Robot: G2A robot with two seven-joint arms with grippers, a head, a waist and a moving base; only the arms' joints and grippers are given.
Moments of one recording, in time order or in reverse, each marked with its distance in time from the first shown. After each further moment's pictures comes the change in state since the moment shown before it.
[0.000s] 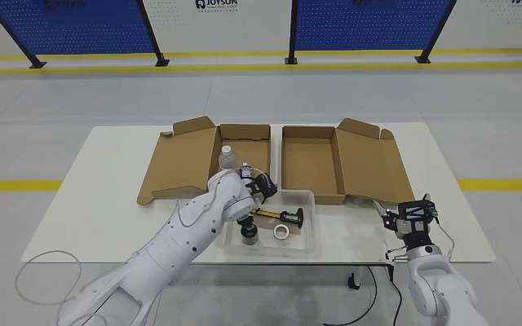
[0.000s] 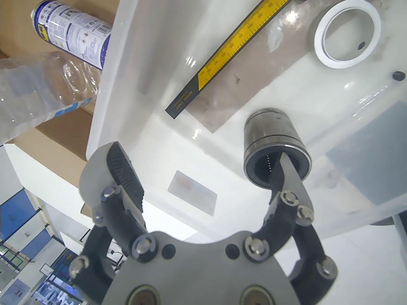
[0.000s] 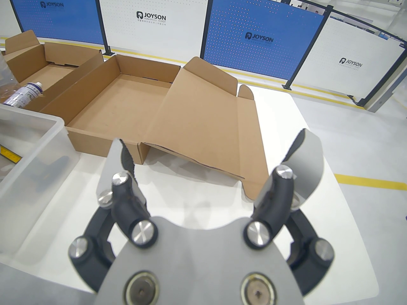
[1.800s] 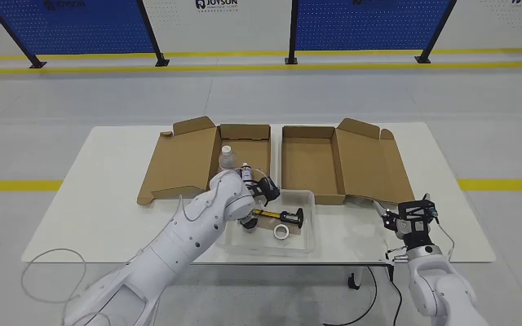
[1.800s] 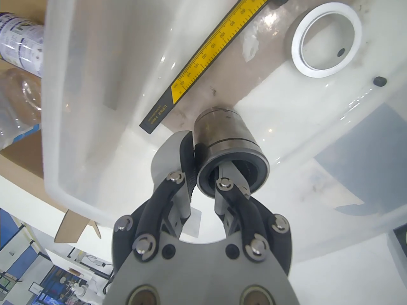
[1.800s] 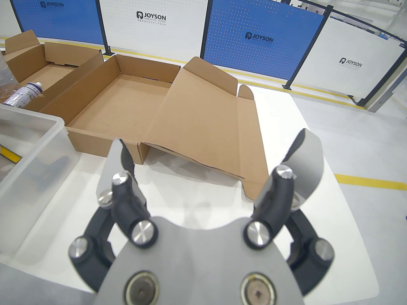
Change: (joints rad) left arm -0.011 -0.026 0.001 0.072 -0.059 -0.025 0.043; right arm 0.000 0.000 0.000 0.000 0.000 0.000 0.000
